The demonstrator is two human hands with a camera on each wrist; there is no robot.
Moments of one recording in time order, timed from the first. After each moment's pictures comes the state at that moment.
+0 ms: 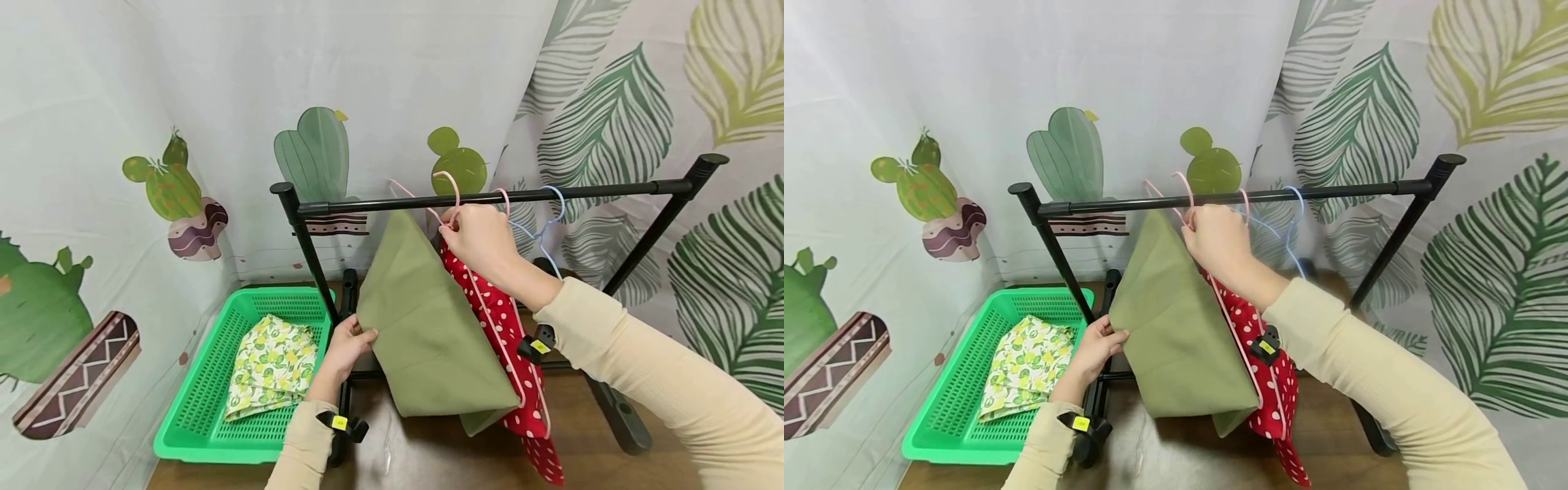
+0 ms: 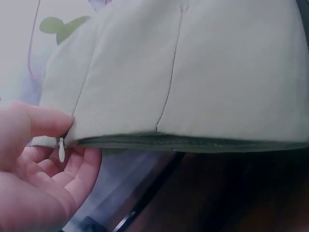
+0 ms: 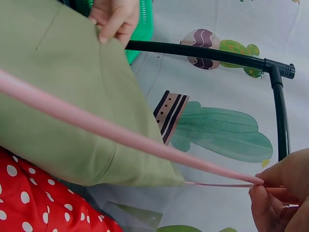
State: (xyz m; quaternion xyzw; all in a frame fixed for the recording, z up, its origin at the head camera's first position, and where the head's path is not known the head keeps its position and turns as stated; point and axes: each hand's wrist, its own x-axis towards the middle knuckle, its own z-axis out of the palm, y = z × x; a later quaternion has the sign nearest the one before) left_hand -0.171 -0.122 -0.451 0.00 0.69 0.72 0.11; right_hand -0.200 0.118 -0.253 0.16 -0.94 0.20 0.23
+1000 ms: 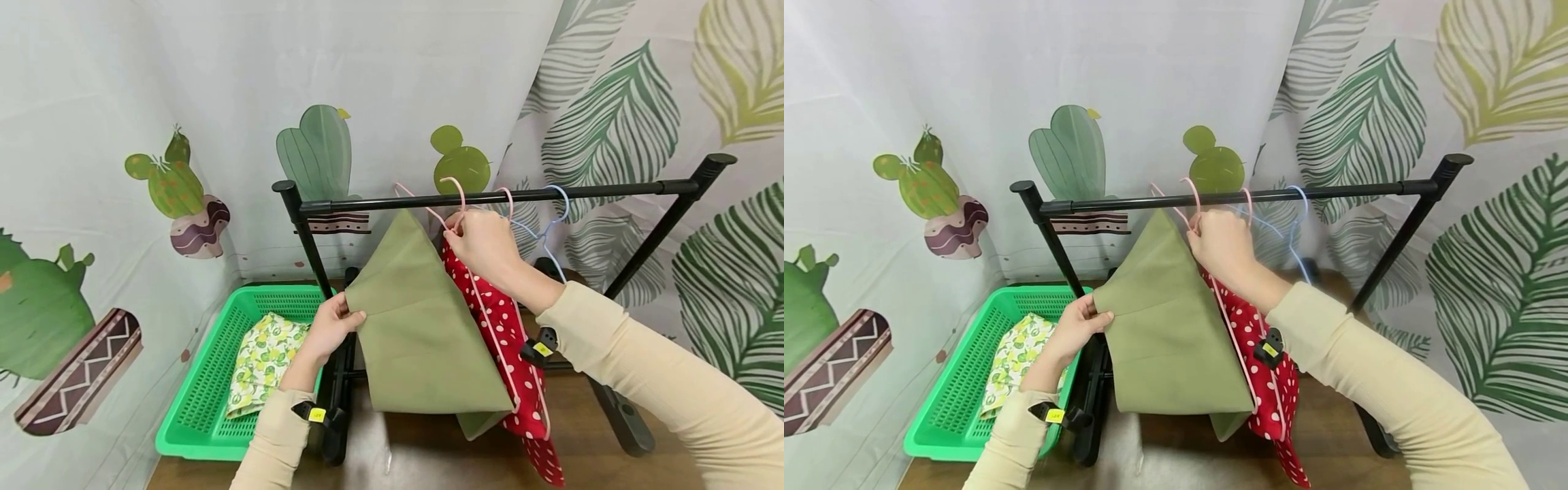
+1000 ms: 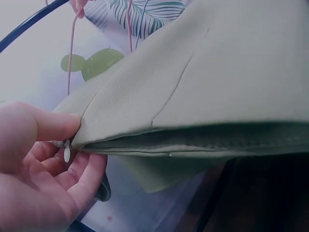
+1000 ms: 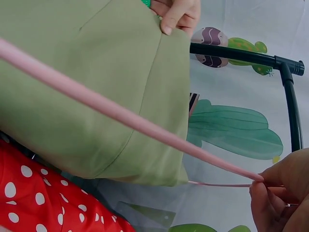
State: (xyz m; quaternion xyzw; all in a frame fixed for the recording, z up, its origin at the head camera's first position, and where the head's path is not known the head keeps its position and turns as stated) left_hand -0.181 -0.146 -0.411 0.06 0.76 0.64 0.08; right_hand -0.204 0.122 -0.265 0.16 -0.94 0.21 0.22
